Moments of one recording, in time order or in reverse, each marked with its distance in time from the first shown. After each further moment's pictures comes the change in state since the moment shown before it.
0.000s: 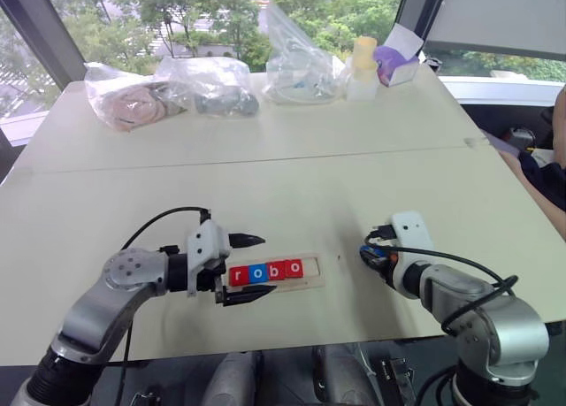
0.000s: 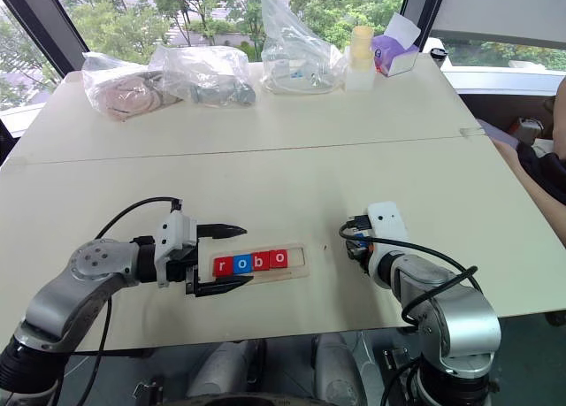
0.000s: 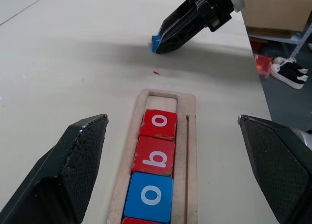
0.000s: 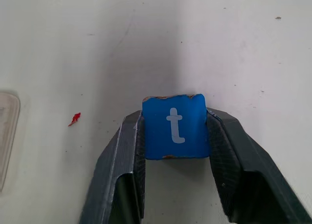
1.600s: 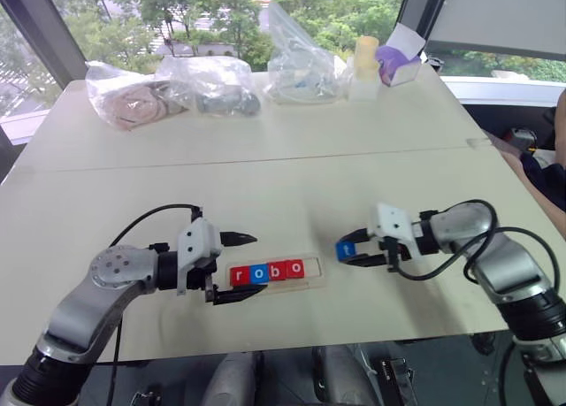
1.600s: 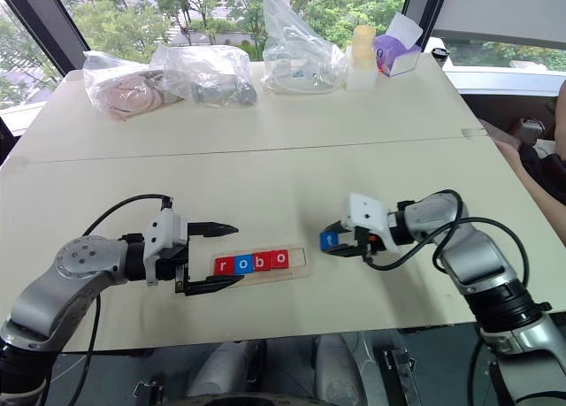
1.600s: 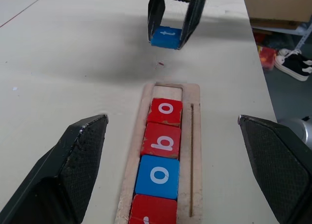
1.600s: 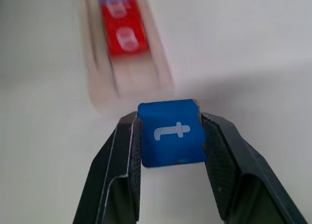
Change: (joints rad) left arm 0.013 0.047 0.043 -0.022 -0.013 0.005 -0.019; right arm -0.228 -0.522 0.403 0.570 -0.065 -1.177 1.015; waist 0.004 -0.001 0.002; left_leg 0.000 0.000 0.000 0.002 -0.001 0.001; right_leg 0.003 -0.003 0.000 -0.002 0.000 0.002
